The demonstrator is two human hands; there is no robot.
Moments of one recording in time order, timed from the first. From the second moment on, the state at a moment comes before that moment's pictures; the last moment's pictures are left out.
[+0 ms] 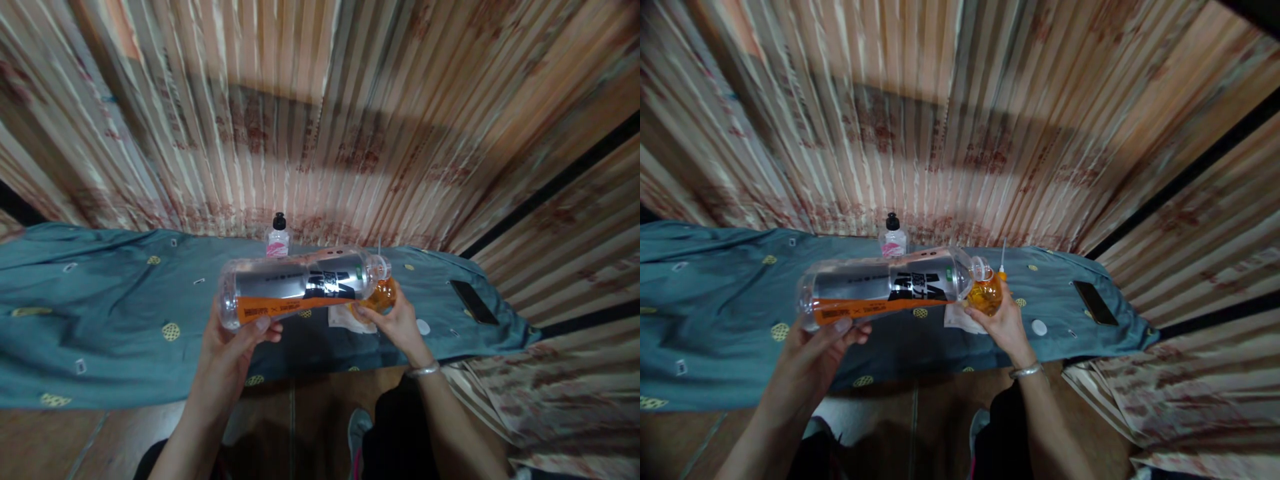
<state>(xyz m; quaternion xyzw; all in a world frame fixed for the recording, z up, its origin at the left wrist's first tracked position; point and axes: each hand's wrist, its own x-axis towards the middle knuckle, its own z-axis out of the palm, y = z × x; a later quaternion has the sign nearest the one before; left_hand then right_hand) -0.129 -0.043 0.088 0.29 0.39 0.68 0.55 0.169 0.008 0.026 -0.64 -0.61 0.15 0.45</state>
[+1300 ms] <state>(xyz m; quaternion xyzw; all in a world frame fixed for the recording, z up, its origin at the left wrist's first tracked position) -0.134 -0.045 0.078 0.31 0.38 0.67 0.56 0.167 0.005 0.029 -0.65 -0.61 0.15 0.43</state>
